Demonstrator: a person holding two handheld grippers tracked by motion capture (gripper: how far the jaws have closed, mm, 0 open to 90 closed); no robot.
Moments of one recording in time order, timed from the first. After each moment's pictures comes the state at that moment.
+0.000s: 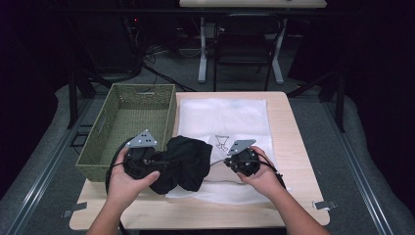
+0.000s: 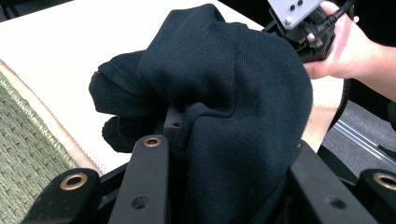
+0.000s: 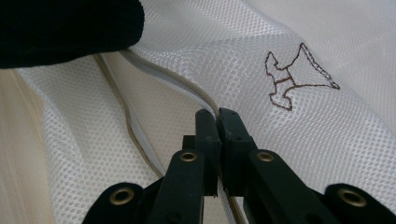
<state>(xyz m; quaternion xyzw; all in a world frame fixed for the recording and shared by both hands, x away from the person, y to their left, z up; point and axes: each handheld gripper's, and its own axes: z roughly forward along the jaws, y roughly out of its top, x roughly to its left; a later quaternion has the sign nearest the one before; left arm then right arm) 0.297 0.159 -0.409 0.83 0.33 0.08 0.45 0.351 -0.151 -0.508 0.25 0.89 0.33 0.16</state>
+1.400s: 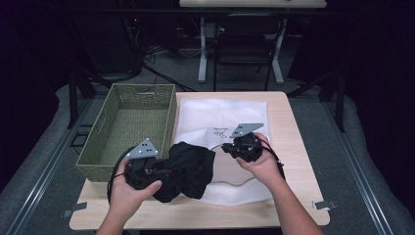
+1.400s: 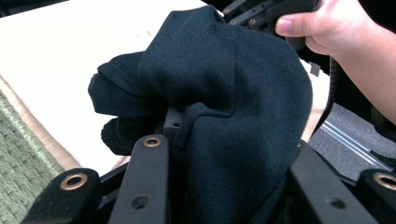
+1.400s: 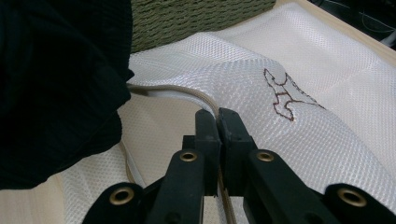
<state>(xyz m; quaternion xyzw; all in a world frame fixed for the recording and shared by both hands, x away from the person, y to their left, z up) 0.276 0.152 -0.418 0.82 0.33 0.07 0.46 0.367 -0.152 -0.465 0.28 0.86 0.40 0.15</state>
